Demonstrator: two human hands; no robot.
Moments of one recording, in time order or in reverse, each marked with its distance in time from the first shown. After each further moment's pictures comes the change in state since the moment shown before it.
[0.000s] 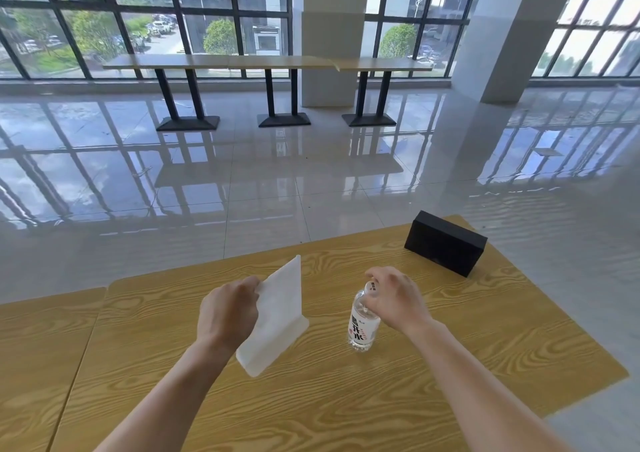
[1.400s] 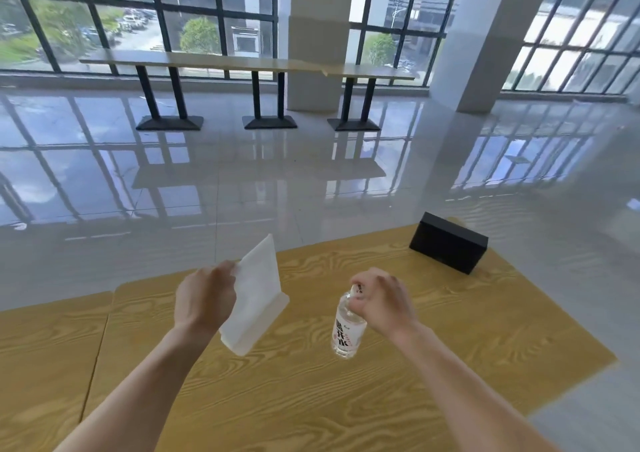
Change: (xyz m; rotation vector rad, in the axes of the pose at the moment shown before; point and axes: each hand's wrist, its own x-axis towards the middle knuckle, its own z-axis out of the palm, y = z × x) left_hand 0.026 -0.104 -0.024 0.019 0.152 -0.023; right_hand -0.019 -0.105 0.022 -0.062 0.049 -0.009
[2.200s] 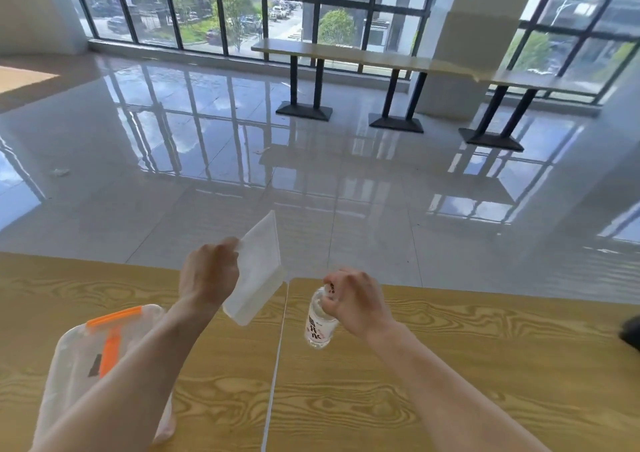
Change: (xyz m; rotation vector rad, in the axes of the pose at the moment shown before) left_hand 0.048 -0.348 -0.095 0.129 0.112 -0.329; right_hand 0.111 -0.363 0.170 0.075 -0.214 -0.478
